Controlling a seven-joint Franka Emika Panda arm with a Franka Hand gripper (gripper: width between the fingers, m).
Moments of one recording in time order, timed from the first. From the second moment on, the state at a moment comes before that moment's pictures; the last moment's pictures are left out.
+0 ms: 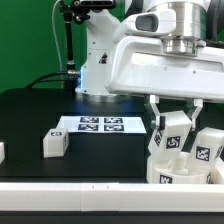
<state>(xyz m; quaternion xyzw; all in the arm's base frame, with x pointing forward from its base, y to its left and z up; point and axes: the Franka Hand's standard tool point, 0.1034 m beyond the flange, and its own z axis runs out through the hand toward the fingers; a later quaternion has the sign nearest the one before) 0.629 0.061 0.092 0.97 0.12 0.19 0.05</state>
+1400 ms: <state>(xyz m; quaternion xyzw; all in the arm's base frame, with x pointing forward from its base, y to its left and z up) 0.625 0.065 0.084 0.96 0.12 0.26 0.05</state>
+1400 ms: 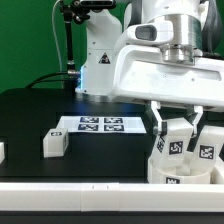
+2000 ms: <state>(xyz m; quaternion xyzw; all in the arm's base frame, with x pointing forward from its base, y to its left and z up) 0.628 0.070 0.119 0.97 0.11 0.21 0.04</state>
